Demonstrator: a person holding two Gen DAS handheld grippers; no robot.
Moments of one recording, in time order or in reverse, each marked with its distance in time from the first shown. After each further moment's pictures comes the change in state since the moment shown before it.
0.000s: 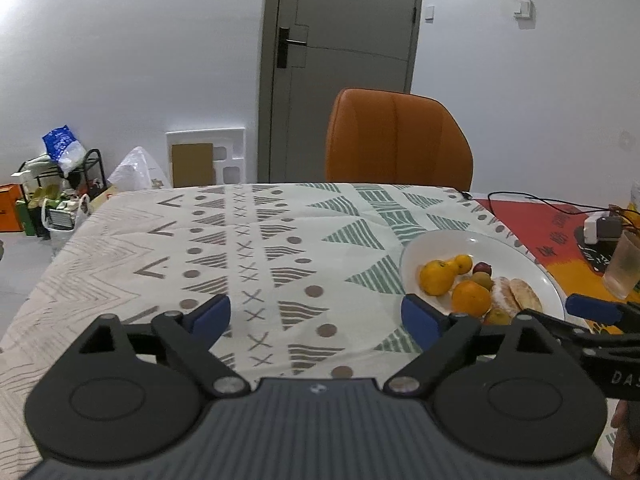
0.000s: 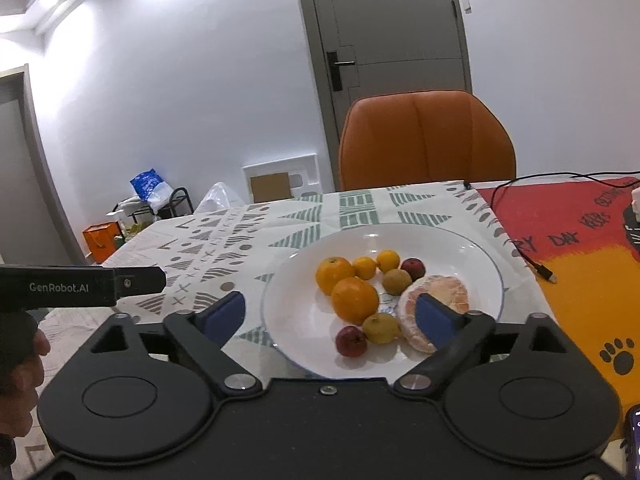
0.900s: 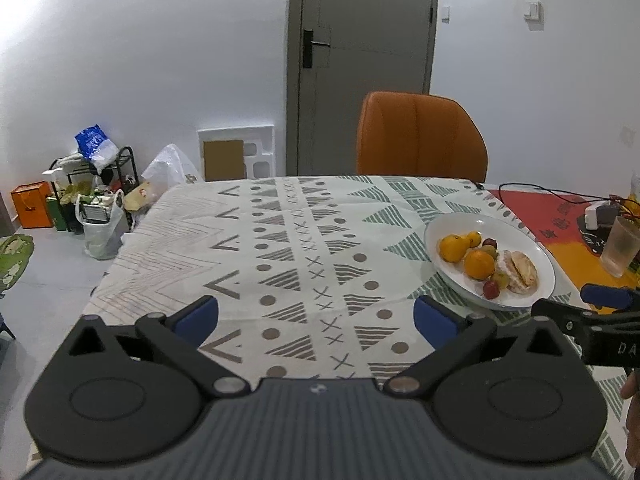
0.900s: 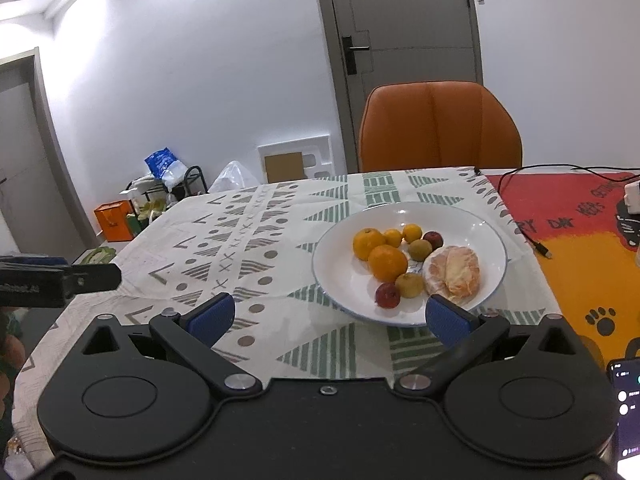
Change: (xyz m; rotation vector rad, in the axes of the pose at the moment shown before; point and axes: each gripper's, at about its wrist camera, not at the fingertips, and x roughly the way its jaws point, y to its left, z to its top) left arm -0.089 0.031 -0.018 0.005 0.017 0.073; right arm -0.049 0.033 -0.005 -0.016 0.071 0.014
